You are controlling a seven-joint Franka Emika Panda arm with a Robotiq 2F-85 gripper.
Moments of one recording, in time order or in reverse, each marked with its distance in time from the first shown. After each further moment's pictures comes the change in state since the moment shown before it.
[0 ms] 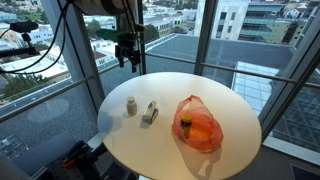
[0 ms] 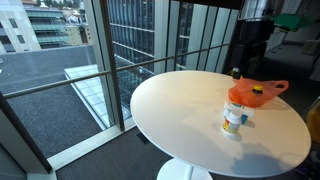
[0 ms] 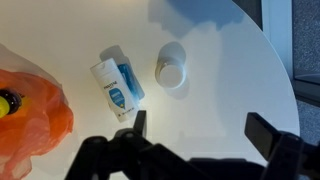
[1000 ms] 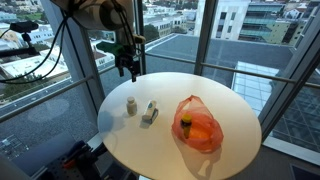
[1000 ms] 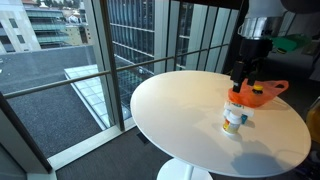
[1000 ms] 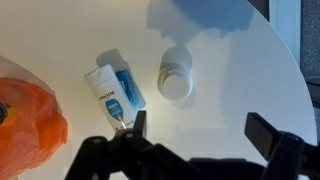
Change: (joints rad) arm 0.004 0.007 -0.002 -0.114 -0.019 0.131 0.001
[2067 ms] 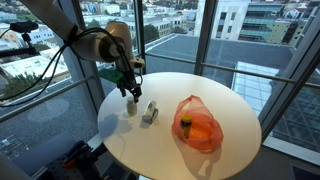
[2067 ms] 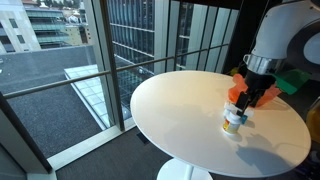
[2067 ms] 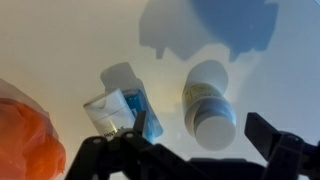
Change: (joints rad) arm -0.011 0.046 -0.032 -0.237 -0.090 0.342 0.015
